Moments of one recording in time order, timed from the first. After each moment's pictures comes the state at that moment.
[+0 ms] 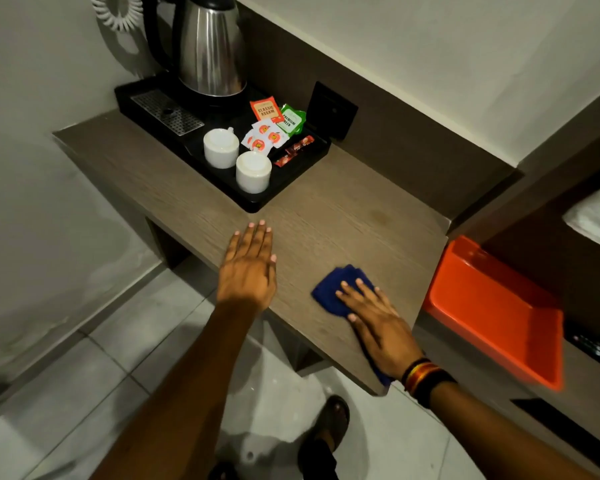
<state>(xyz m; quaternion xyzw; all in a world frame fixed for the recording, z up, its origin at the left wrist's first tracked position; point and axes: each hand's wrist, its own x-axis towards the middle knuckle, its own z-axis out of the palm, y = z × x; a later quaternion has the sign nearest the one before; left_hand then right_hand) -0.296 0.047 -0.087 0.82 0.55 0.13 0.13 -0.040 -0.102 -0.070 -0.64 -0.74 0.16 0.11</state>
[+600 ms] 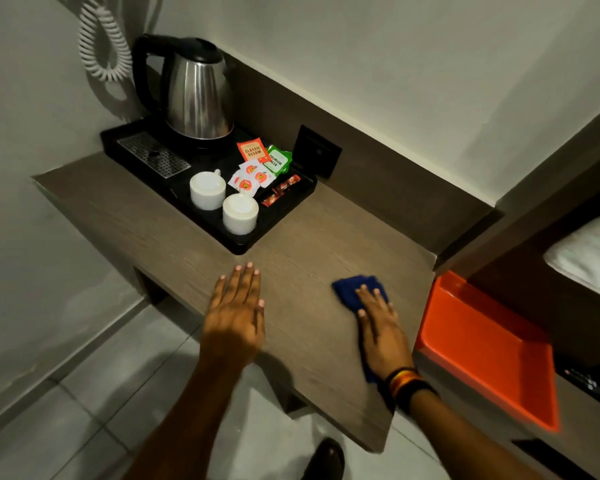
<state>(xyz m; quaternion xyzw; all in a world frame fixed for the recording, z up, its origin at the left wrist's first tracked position) -0.299 0.031 -0.099 0.79 0.48 0.37 0.01 -0.017 -0.049 -0.076 -0.77 -0.58 0.14 0.22</state>
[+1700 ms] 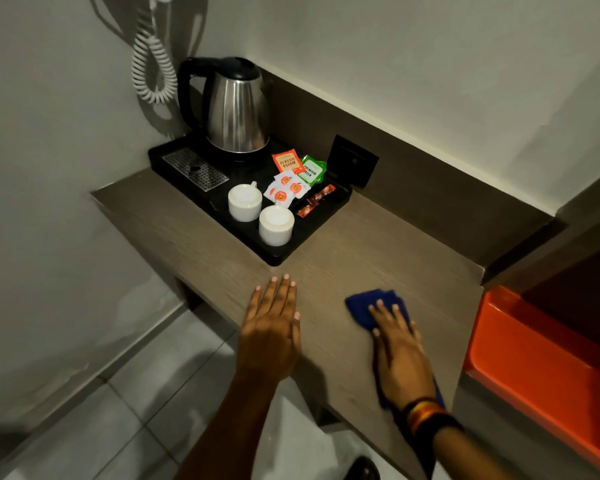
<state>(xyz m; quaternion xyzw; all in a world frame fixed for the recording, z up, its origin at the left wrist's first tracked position) -0.300 0.043 -0.097 0.81 0.53 0.23 0.11 -0.062 -0.042 -0.079 -0.78 -0.58 0.15 0.20</state>
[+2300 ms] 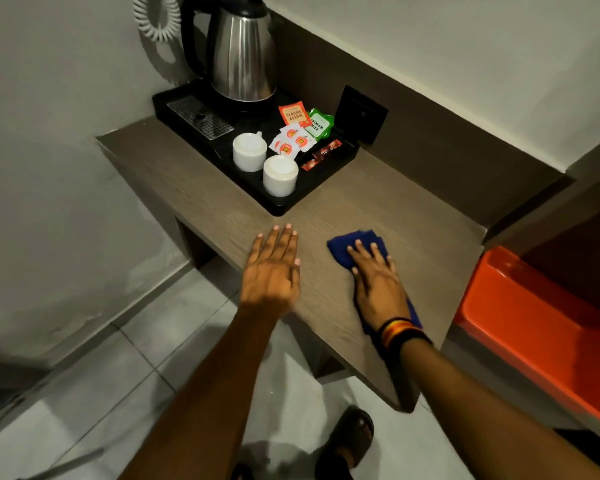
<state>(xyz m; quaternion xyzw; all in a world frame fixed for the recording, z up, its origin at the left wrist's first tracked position) -0.298 0.047 -0.089 0.82 0.54 0.16 0.13 -0.085 -0.011 -0.066 -0.74 -0.64 0.15 0.16</state>
